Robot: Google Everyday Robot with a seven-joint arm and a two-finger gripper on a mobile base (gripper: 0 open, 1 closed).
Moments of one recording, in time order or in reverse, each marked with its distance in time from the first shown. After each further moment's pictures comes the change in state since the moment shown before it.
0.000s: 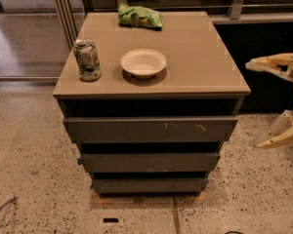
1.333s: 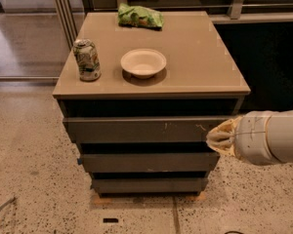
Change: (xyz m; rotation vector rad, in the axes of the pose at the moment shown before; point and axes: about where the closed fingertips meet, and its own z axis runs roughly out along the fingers) arm 0.034 0.052 0.140 -0.014 -0.055 0.094
